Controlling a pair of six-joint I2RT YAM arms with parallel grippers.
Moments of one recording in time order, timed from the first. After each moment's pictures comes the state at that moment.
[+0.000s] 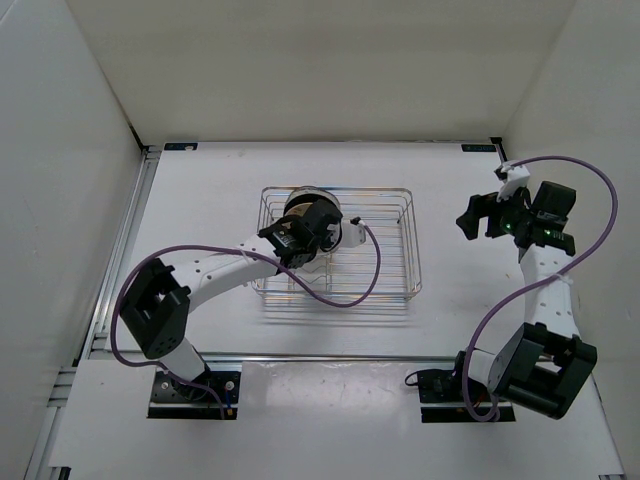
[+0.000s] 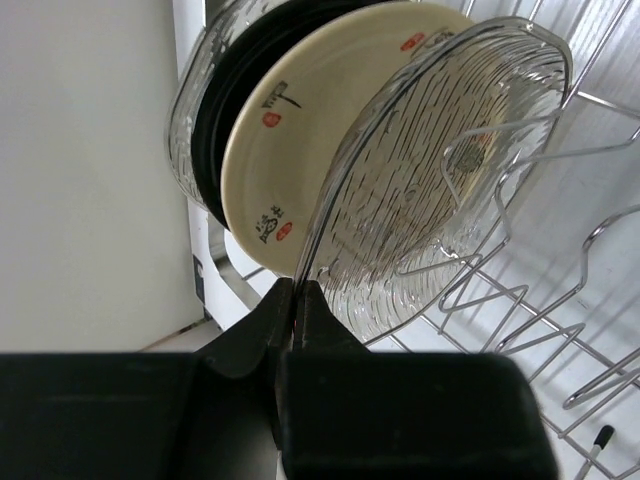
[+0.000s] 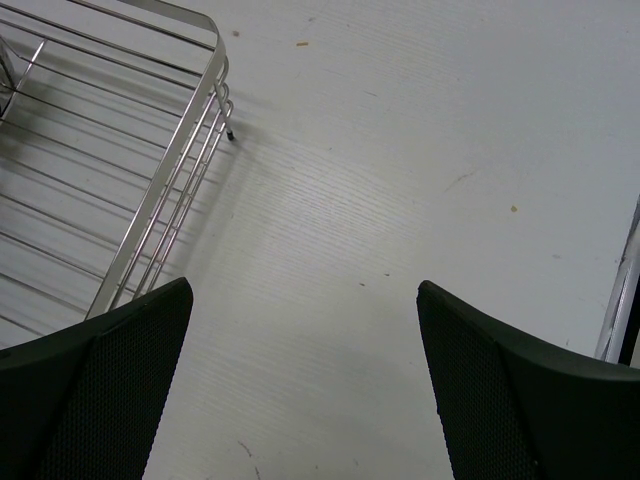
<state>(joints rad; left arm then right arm) -0.88 1.61 1.21 -0.34 -0.46 0.87 -0.34 1.20 0.96 -0.40 -0.66 -0.37</state>
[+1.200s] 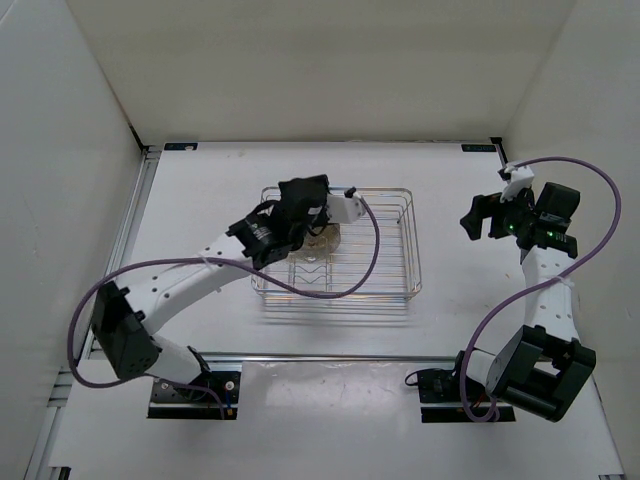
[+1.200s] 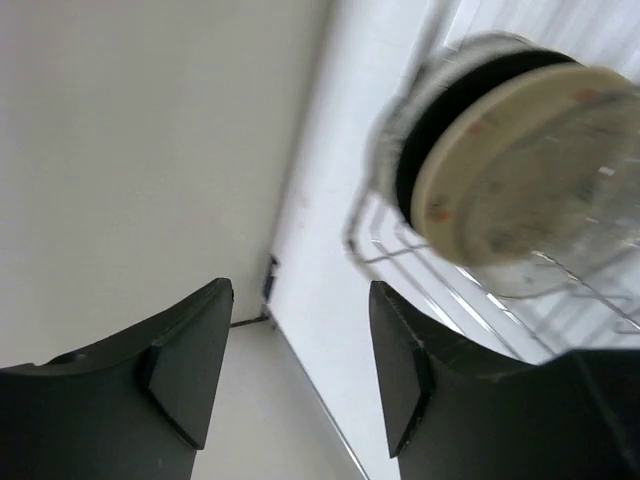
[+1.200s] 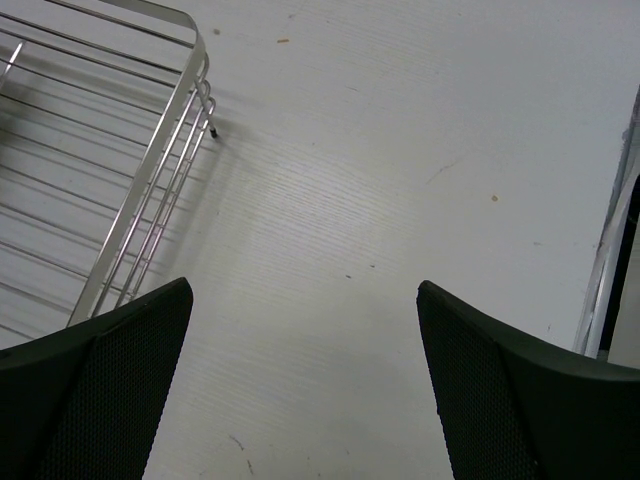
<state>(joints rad) -0.89 1.46 1.31 -0.37 -0.52 0.90 -0.36 1.18 0.96 -0.41 -0.65 -0.38</state>
